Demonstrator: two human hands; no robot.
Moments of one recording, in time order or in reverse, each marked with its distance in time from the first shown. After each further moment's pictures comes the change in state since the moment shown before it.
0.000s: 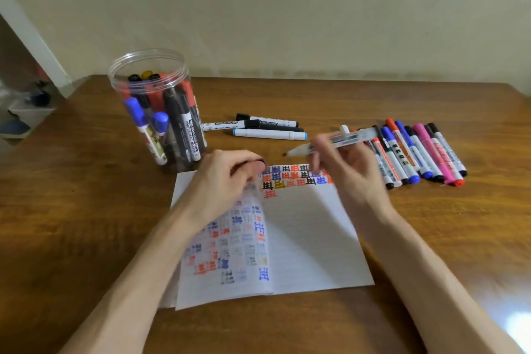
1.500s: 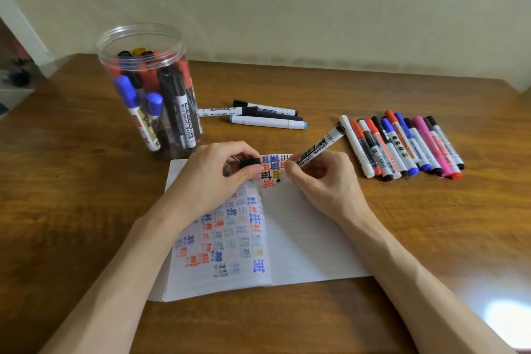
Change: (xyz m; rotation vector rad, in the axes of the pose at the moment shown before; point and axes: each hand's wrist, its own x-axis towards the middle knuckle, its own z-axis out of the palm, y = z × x) left_hand -0.002 -0.014 -0.002 0.168 -0.055 0.041; right_hand -0.005 0.029 0.015 -0.463 -0.019 0.029
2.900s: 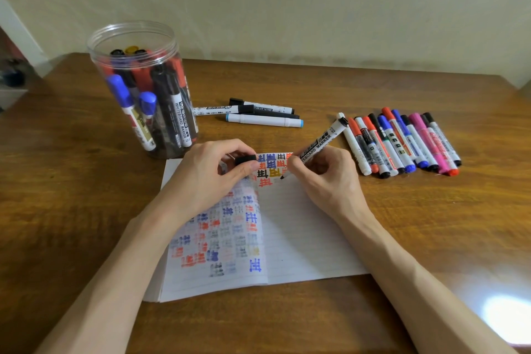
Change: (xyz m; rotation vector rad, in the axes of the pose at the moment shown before) left_hand 0.000 0.001 -0.001 0.009 -0.003 -0.009; right_hand -0.001 -0.001 -0.002 -0.007 0.061 0.025
